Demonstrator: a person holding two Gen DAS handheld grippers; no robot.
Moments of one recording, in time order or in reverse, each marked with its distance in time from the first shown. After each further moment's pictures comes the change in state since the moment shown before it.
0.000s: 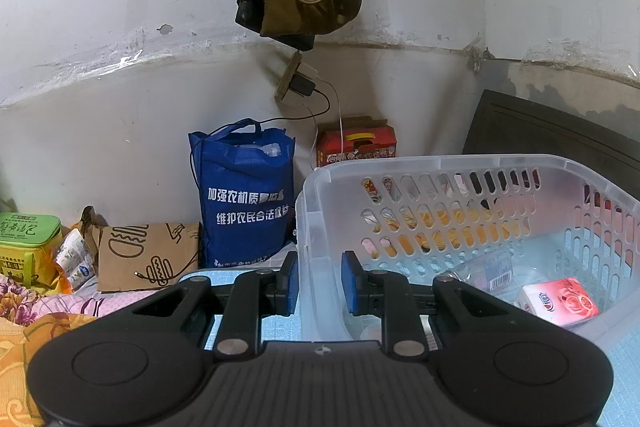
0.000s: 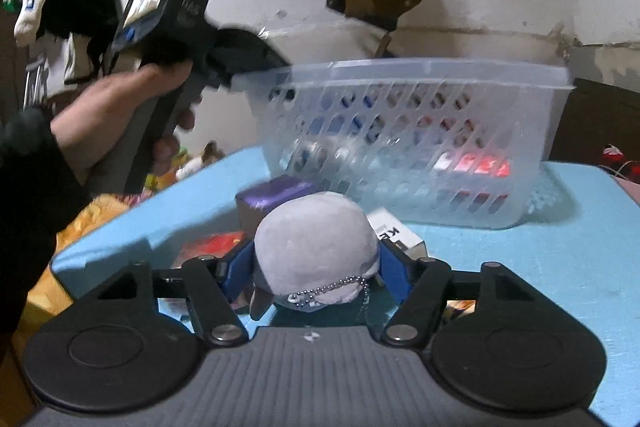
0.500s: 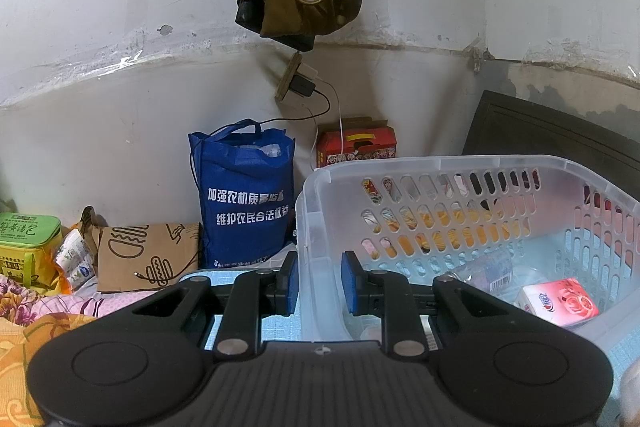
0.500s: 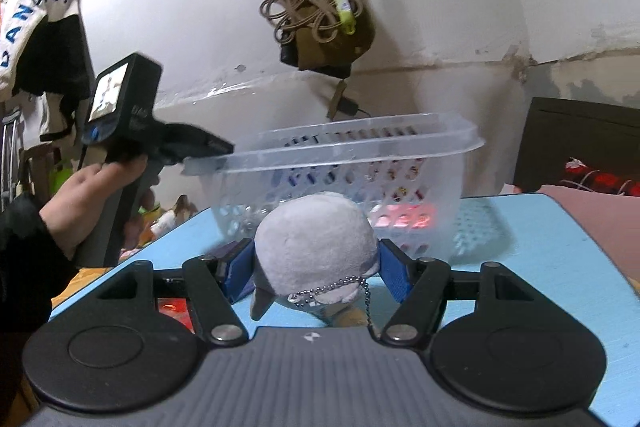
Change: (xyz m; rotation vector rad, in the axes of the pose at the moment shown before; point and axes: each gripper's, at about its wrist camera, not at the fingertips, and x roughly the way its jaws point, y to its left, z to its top) left arm 0.000 0.000 0.000 -0.001 0.000 -0.001; right arm -0.038 -0.036 0.026 0.076 -0.113 -0.078
